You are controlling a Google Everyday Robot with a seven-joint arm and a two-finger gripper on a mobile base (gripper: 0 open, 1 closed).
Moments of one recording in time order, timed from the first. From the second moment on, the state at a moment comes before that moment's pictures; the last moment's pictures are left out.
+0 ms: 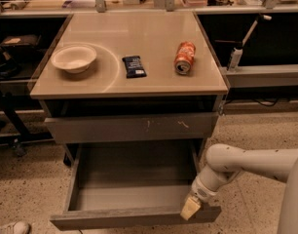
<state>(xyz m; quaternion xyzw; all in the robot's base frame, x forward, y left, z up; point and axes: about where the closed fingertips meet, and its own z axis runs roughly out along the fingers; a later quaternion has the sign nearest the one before) 0.414 -0.153 0.425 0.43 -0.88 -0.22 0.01</state>
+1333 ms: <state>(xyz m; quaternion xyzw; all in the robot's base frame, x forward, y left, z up) 0.391 -0.156 0.426 0.40 -0.89 -0.22 0.01</state>
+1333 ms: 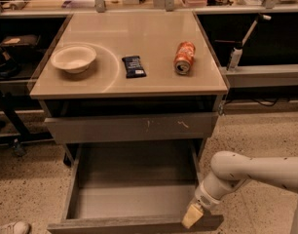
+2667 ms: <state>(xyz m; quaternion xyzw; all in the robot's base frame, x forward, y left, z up) 0.353 -0.166 0.428 0.37 -0.90 -0.23 0.02</state>
